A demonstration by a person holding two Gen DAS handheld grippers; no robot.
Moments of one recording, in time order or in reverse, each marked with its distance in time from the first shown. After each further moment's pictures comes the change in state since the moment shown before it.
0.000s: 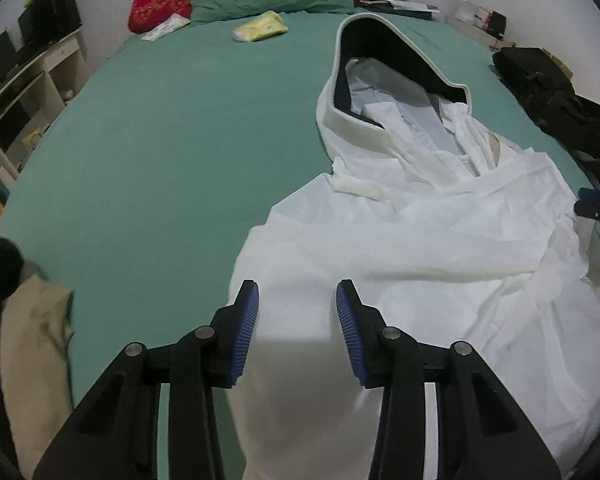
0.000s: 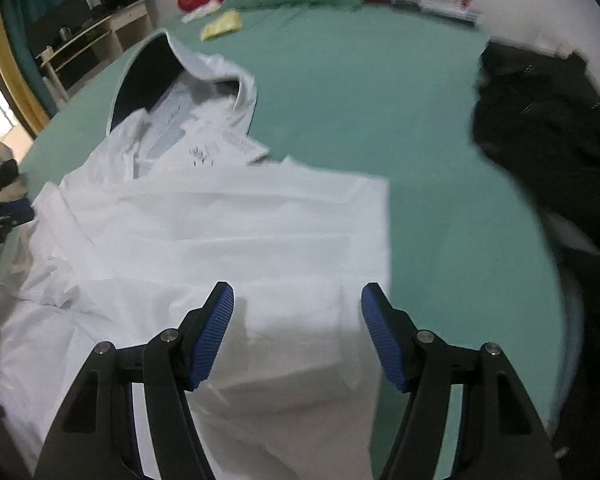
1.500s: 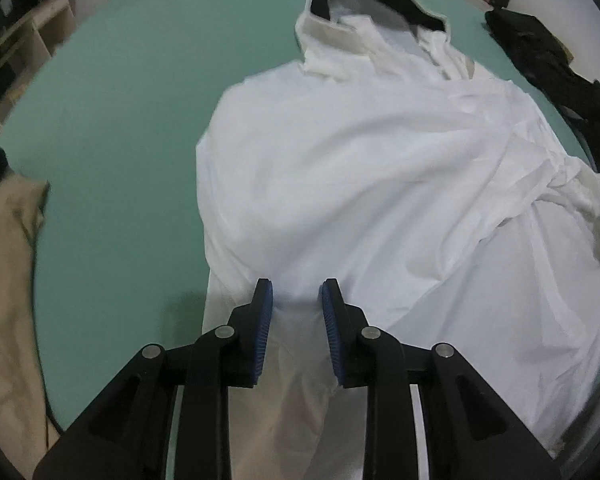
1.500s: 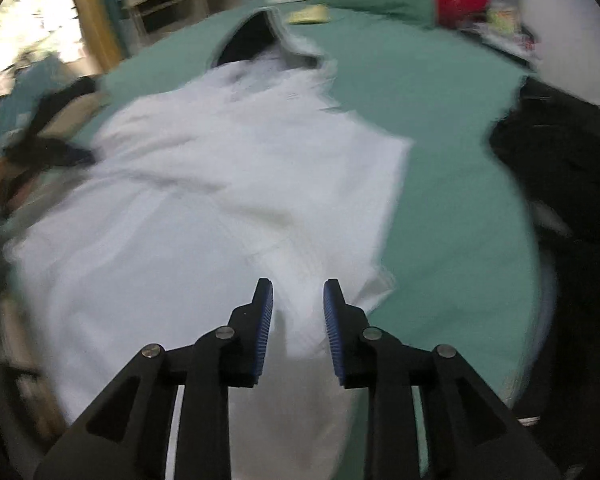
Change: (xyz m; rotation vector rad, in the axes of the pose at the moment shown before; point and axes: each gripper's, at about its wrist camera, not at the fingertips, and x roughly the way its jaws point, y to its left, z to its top) left arm -0.007 -0.018 -0.073 -0.027 0.162 -0.044; right arm -0.064 0.000 -0.064 -0.253 -0.019 0.024
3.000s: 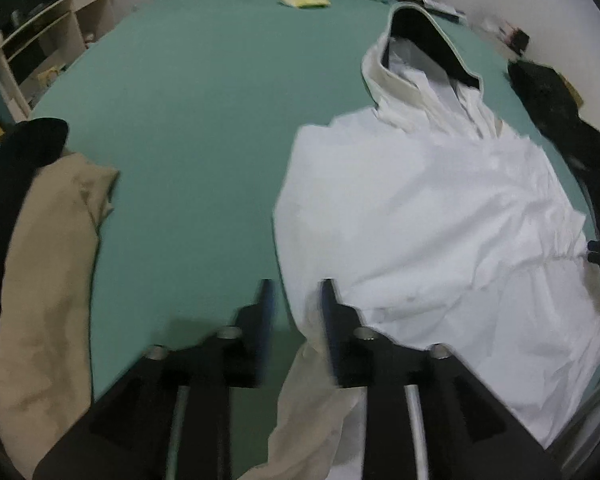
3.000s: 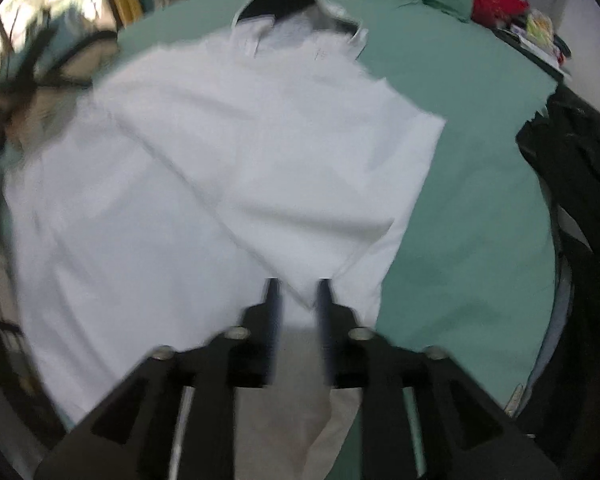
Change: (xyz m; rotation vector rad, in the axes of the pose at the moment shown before) left arm -0.029 0.067 0.006 -0.133 -0.077 -0.009; right arm 0.020 0.016 -0.011 -0.108 0.069 0.094
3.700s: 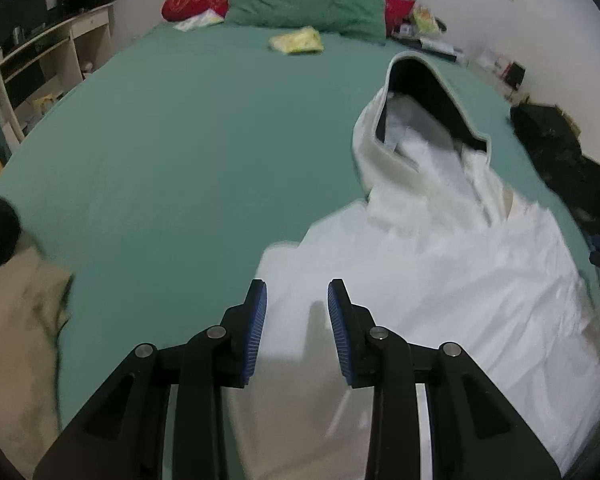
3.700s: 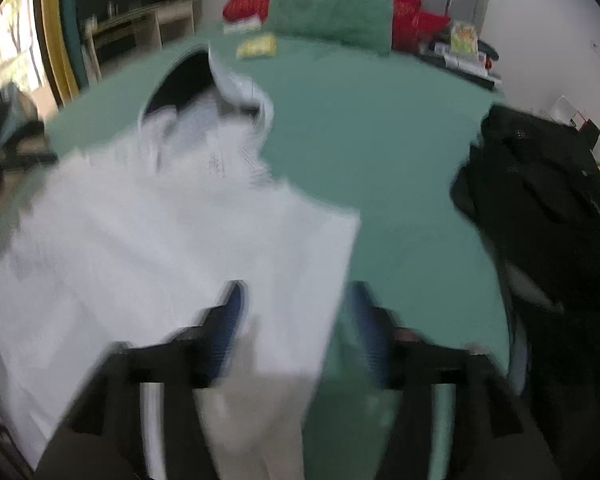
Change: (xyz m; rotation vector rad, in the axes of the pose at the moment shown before) left arm 0.033 -0.027 0.066 -0.011 -0.172 -0.031; right arm -0.004 -0.043 0.065 0.165 -0.211 -0.191
